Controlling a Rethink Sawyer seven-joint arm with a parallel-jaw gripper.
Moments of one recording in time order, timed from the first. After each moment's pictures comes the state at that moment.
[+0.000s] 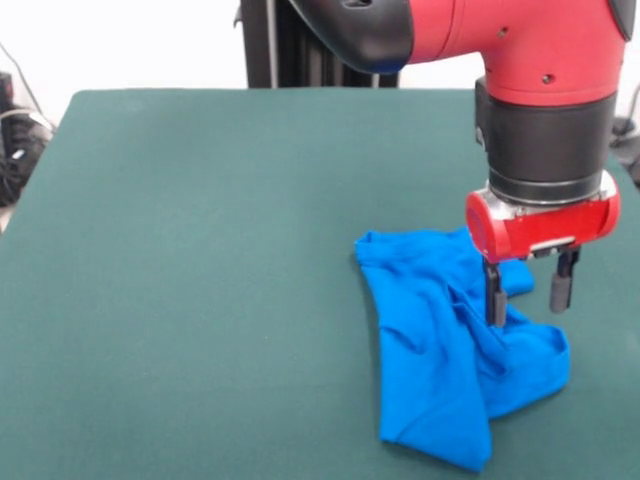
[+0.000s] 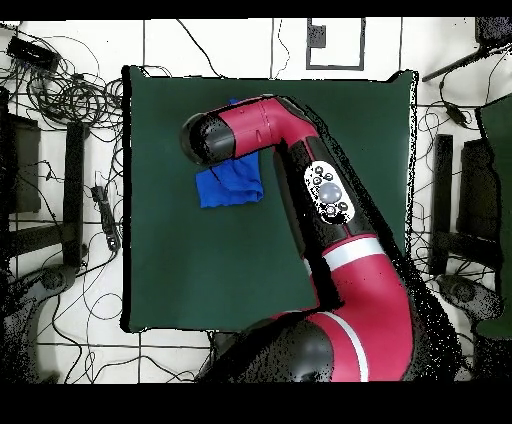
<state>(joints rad) -0.36 -0.39 0.67 1.19 -0.70 0.78 1.90</state>
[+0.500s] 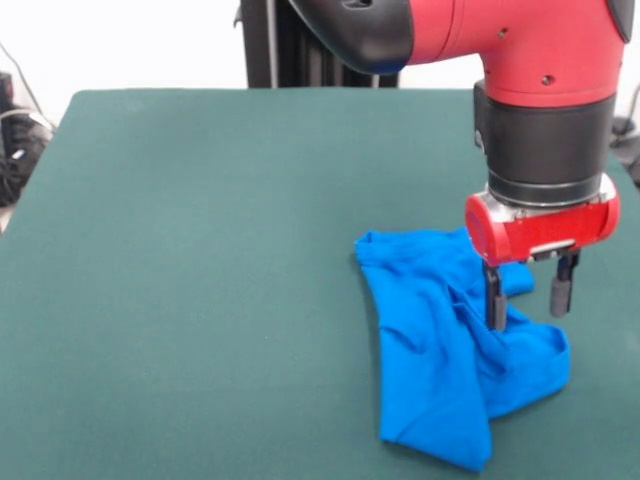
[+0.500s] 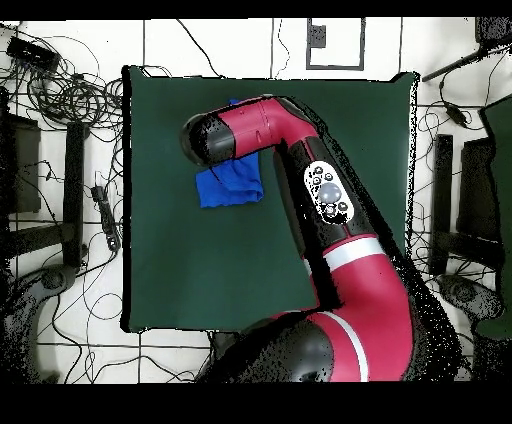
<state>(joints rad) -0.36 -0.39 0.67 1.19 -0.71 0.76 1.90</state>
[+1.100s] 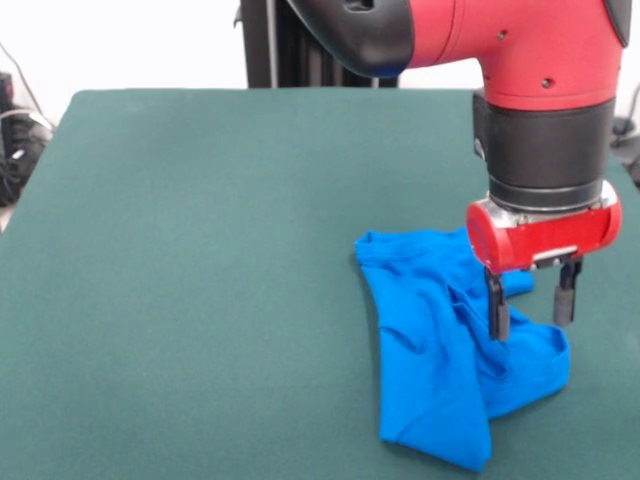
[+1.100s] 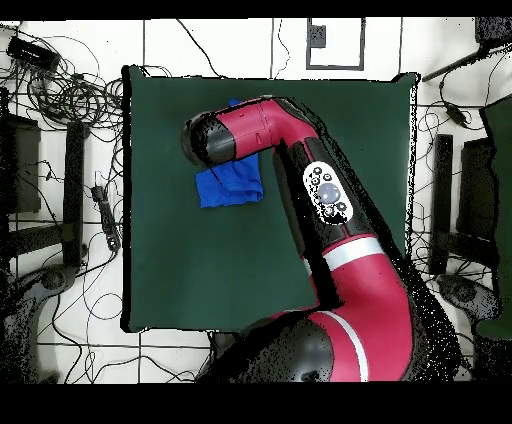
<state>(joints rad) -0.36 -0.39 0.67 1.20 -0.73 0.71 1.90</state>
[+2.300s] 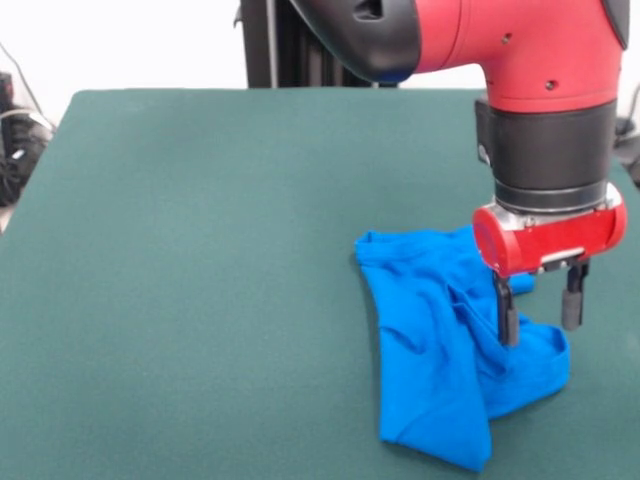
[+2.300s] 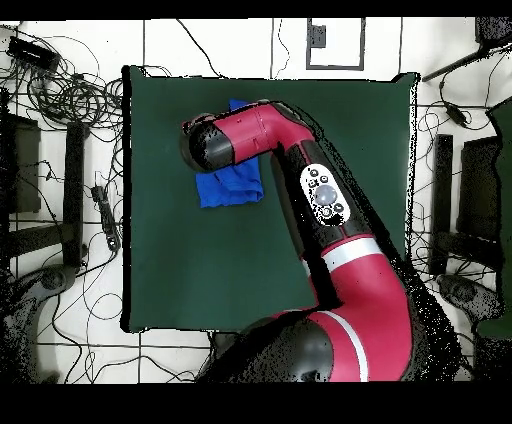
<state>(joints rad) -0.36 -0.39 0.67 1.22 -0.76 0.65 1.90</state>
